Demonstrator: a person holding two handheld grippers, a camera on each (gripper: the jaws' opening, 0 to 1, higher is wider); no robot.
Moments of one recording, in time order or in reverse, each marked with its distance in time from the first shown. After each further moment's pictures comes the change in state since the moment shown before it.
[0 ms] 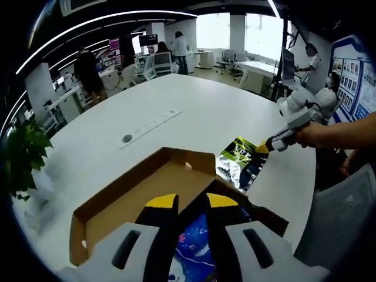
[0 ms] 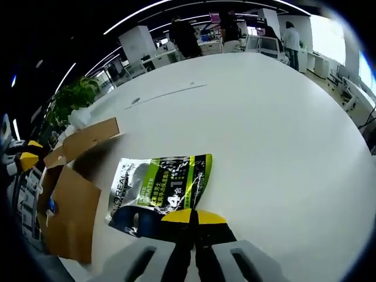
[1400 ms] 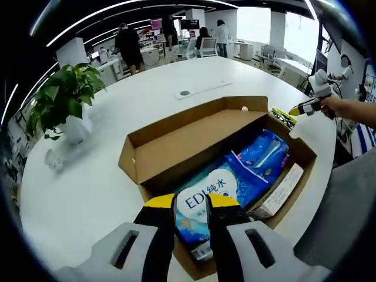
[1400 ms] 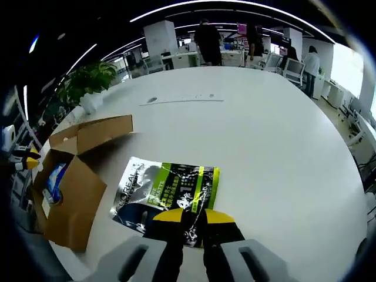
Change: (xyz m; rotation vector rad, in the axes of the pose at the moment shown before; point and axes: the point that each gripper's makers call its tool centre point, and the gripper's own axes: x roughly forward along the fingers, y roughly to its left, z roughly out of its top) left arm -0.095 0.077 -0.123 -0.178 0.096 0.229; right arm -0.018 0.020 0.023 -0.185 -0.043 0.031
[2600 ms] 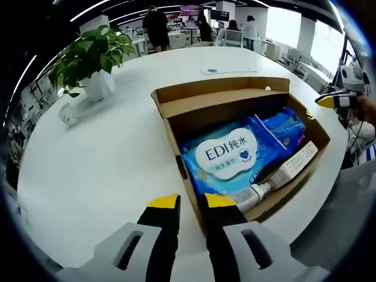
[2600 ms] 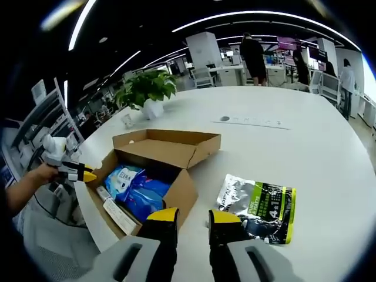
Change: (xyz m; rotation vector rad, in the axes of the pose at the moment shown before) left arm -0.012 0.016 -0.075 -0.201 0.075 0.085; right arm -0.050 0.145 0.018 -0.126 -0.077 0.303
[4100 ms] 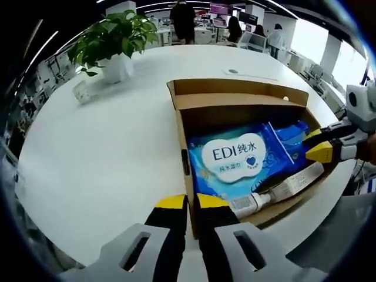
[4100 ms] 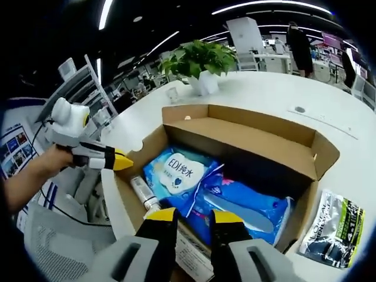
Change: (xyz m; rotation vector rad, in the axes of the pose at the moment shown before) left arm 0.002 0.000 -0.003 -0.137 0.027 0.096; right arm 0.092 0.132 -0.021 -0.131 0.151 0.258
